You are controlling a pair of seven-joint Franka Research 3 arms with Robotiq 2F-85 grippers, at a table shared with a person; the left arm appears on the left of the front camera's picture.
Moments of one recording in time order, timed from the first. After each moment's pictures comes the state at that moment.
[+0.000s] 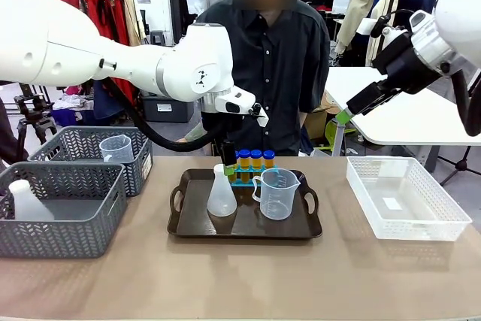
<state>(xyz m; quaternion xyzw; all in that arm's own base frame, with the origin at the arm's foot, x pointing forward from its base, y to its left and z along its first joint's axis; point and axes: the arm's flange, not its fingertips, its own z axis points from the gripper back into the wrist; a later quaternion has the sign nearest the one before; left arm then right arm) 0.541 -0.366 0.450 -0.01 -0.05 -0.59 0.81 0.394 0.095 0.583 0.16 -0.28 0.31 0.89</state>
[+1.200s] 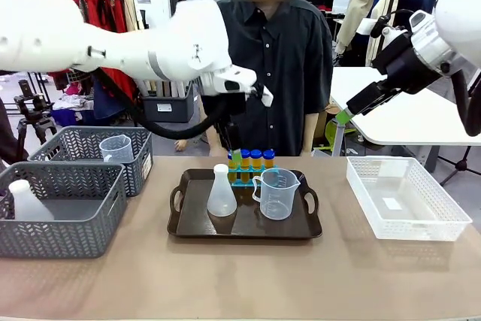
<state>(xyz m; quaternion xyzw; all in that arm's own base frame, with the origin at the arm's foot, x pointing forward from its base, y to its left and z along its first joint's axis) 0.523 -0.362 0.514 -0.08 -0.08 -0.58 0.80 0.394 0.095 0.583 0.16 -0.28 0.31 0.89</state>
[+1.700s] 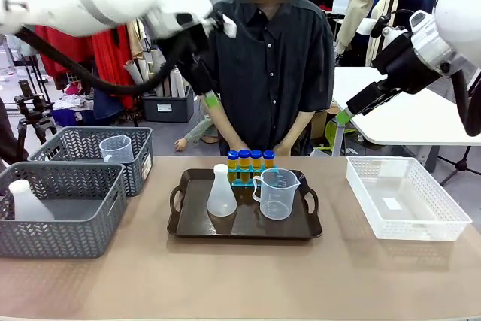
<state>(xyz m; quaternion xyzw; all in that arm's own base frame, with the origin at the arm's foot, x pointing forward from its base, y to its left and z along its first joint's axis) 0.503 -0.271 0.636 -0.11 -0.19 -0.53 0.82 0.394 0.095 0.583 0.16 -0.28 0.31 0.89</state>
